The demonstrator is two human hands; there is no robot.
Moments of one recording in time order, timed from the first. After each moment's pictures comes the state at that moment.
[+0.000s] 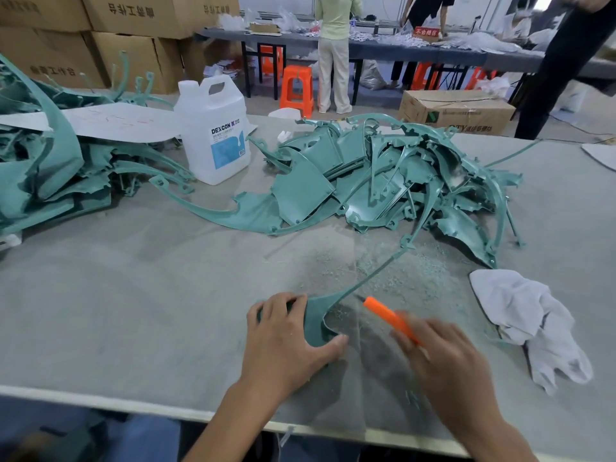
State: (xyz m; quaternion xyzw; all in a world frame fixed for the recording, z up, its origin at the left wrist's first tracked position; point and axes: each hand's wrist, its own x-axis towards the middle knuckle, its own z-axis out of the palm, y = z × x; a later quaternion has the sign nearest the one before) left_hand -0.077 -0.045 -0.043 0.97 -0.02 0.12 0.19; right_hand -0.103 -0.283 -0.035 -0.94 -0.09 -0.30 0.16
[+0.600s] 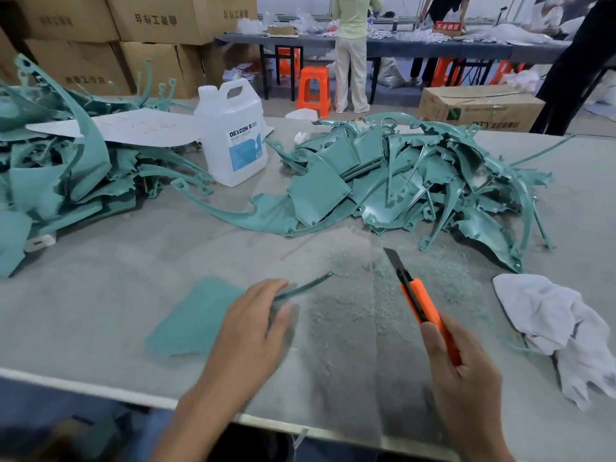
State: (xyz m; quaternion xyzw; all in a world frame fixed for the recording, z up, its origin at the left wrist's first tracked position) left_hand -0.089 0.012 -0.010 0.93 -0.03 0.13 0.33; right_hand -0.107 -0.263 -0.043 -0.85 0.07 -0.24 0.47
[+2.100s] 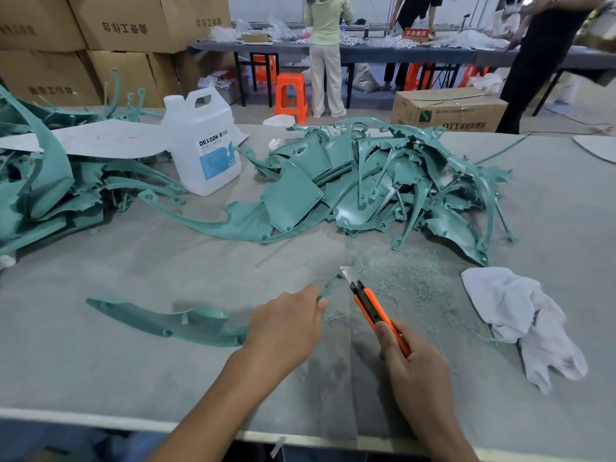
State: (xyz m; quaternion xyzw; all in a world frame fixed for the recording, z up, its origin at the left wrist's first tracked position) left_hand -0.051 -0.061 0.010 0.98 -0.09 0.02 0.15; right_hand -0.103 -0.254 -0.048 -0.88 0.07 -0.16 0.45
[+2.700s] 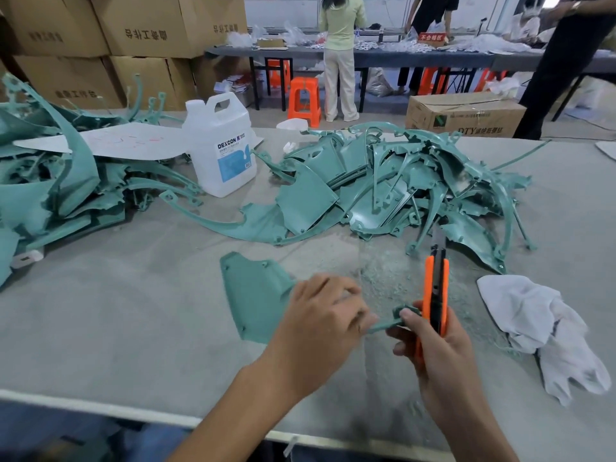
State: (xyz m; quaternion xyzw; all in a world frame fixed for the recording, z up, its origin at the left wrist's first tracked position) left_hand -0.074 -0.068 0.034 0.93 -0.28 0.19 0.18; right_hand -0.088 -0.250 -0.006 -0.57 0.13 -0.08 0.81
